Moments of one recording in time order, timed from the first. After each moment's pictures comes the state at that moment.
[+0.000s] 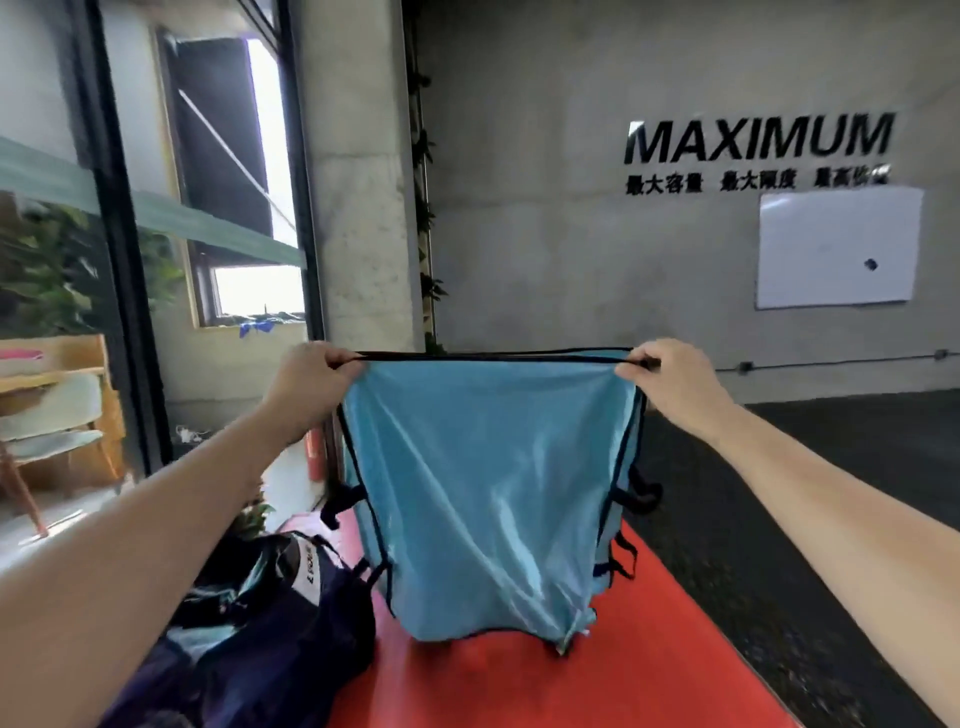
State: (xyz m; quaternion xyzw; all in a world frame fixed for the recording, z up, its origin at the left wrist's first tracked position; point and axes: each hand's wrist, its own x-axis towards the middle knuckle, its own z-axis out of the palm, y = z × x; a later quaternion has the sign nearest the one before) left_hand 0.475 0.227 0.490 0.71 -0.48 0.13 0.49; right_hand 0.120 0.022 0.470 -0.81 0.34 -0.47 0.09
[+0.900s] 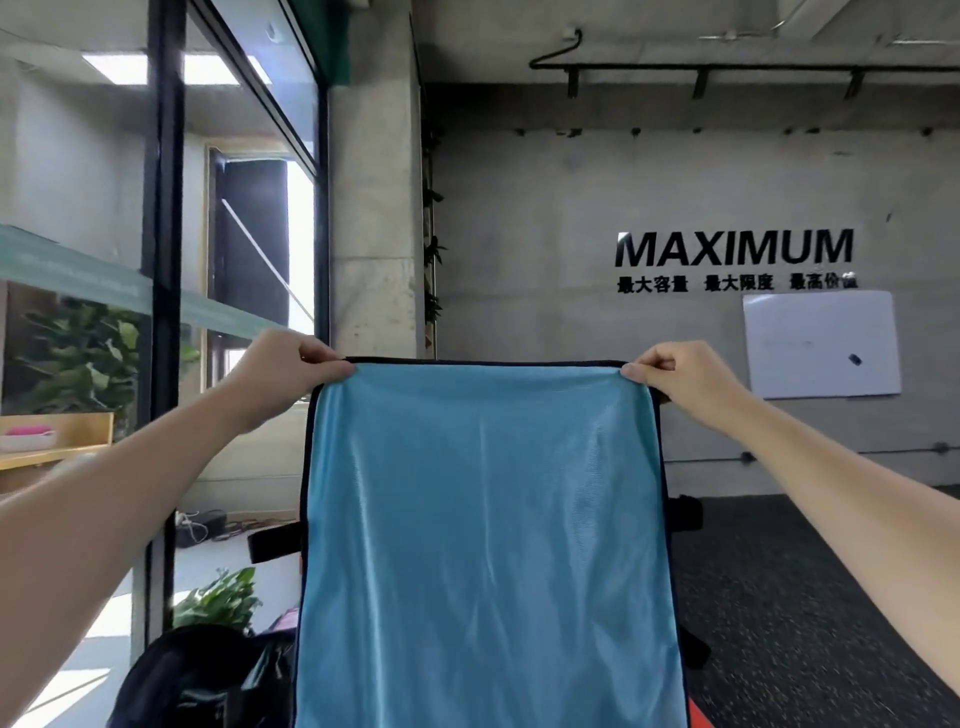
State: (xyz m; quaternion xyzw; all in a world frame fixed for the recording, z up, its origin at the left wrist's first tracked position) left_hand 0.459 0.326 0.623 0.65 -0.54 0.14 0.52; right_hand 0.080 0.075 0.599 -0.81 0.25 -0.51 0.13
